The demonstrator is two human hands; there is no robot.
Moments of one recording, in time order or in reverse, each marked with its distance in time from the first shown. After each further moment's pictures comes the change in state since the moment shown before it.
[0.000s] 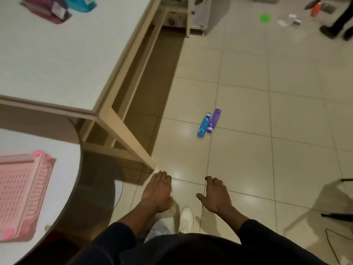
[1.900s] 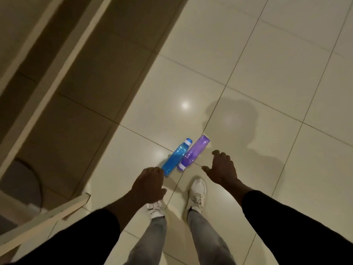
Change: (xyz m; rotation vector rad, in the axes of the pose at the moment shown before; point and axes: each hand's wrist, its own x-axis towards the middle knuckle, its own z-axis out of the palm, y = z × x) left_hand 0.716 0.050 -0.057 -0.335 -0.142 -0.159; right_hand 0.760 0.294 -0.184 -0.108 -0.173 -0.027
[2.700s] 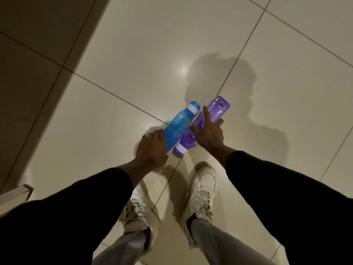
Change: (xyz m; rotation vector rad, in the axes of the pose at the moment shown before) left_hand 0.253 -0.047 0.259 -0.086 0.033 -0.177; right_hand 0.249 0.032 0.282 0.315 0.119 0.092
